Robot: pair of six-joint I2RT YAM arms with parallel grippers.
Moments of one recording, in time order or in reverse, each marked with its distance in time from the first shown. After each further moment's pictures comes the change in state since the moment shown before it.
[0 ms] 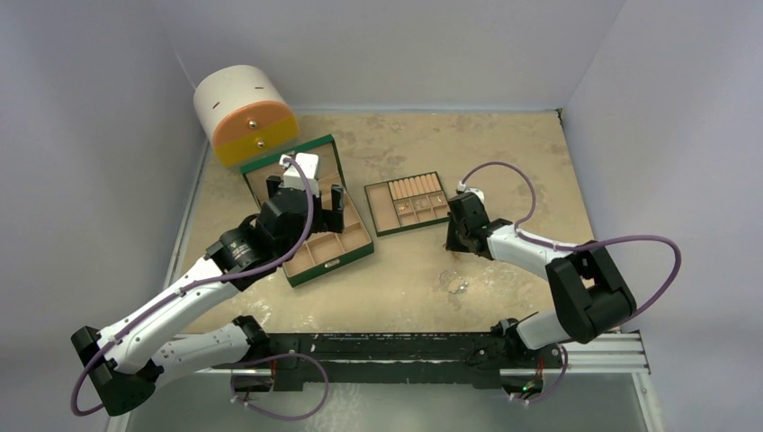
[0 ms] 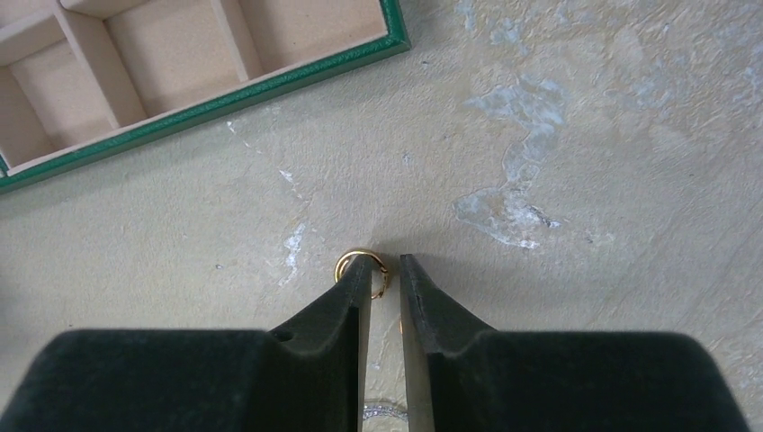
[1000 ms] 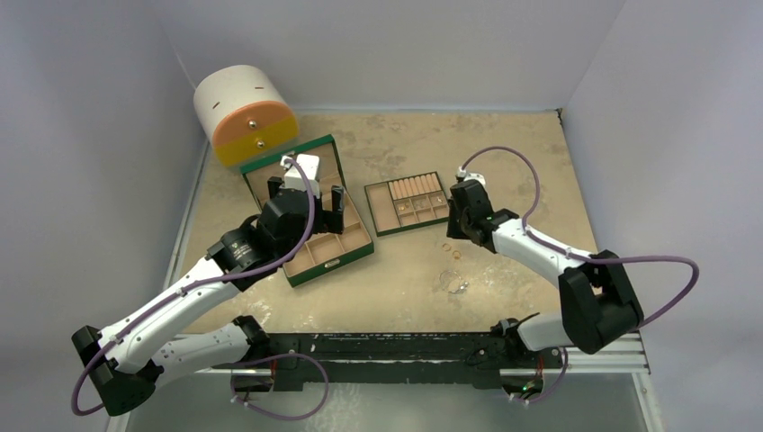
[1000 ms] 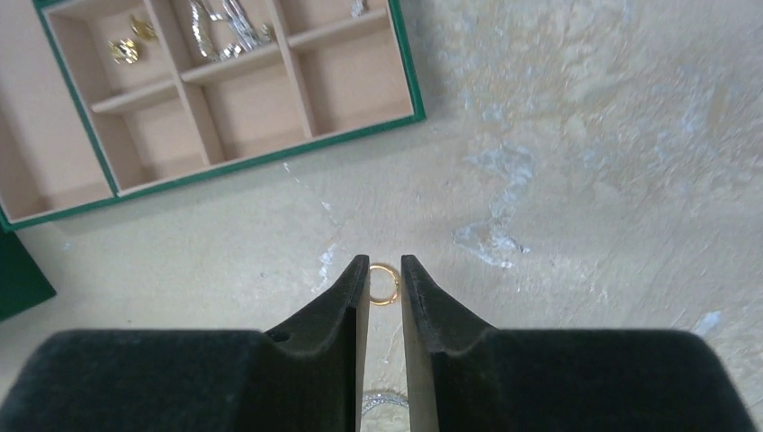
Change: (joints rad) left arm 0.000 0.000 -0.011 0.005 0.002 0.000; right arm -0.009 -0.063 0.109 -0.077 0.031 -0.077
